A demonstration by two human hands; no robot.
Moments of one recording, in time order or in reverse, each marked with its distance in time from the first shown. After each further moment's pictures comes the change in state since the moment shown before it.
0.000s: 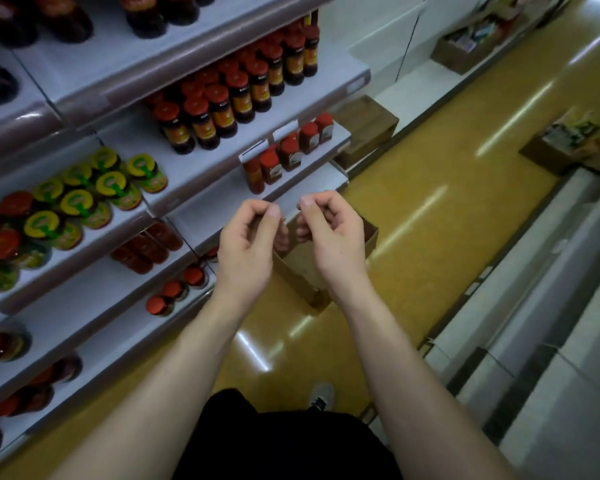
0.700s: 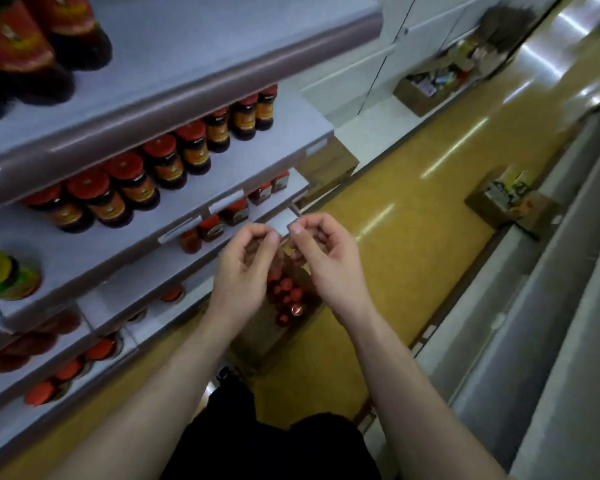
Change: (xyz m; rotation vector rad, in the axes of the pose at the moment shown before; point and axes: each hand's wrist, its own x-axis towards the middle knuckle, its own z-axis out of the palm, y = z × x) left_hand 0.278 -0.056 0.119 -0.038 -0.090 -0.131; right_hand 0.296 -0.001 -0.064 -0.187 -0.093 0.061
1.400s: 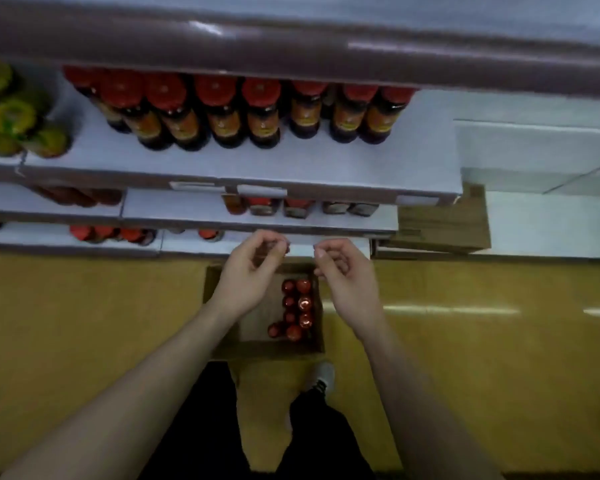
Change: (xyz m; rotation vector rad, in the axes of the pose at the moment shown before) left_hand 0.136 -0.136 0.116 0.156 0.566 -0.213; right_hand 0.246 0.161 -0.095 -0.238 -0.679 0.083
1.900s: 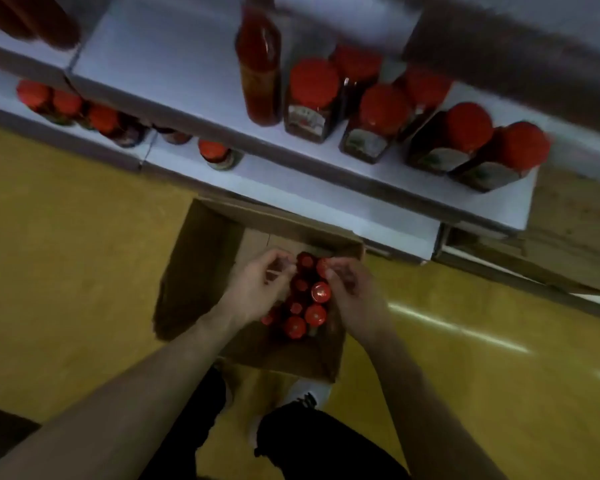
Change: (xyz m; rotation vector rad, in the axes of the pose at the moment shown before) left_hand 0.027 -0.358 0.109 0.108 0.005 -0.352; right_hand 0.113 0.338 0.068 -0.391 -0.315 0.147
